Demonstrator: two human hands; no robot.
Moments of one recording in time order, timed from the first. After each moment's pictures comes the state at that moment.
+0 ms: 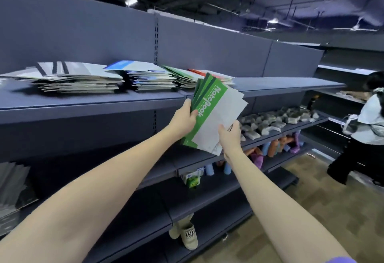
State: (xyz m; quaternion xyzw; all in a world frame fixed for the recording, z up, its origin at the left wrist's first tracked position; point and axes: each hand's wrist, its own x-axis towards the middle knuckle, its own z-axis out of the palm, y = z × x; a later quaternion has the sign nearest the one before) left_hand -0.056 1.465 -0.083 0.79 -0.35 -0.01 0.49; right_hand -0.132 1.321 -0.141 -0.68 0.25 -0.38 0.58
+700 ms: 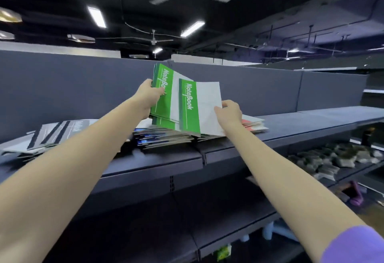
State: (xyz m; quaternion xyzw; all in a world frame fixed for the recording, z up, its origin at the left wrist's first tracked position) left_hand 0.144 1.495 0.085 0.74 -0.19 0.06 0.64; right_hand 0.077 1.273 0.028 -0.78 0.19 -0.40 0.44
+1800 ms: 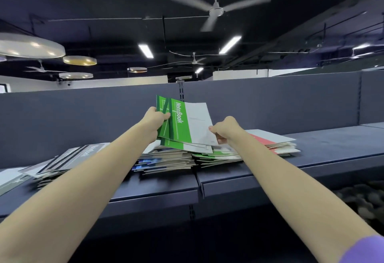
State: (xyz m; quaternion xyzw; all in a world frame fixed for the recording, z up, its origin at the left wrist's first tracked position) left_hand 0.172 1.454 0.085 0.75 -0.04 0.09 0.65; right_hand 0.148 1.232 0.046 -0.80 0.09 -0.18 0.57
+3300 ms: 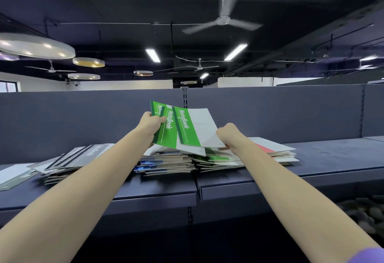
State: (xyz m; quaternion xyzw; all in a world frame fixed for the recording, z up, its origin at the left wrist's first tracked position) left_hand 0.153 1.465 0.085 0.73 -0.02 0.14 0.67; right_hand 0.127 1.233 0.051 -0.82 0.06 -0.17 0.55
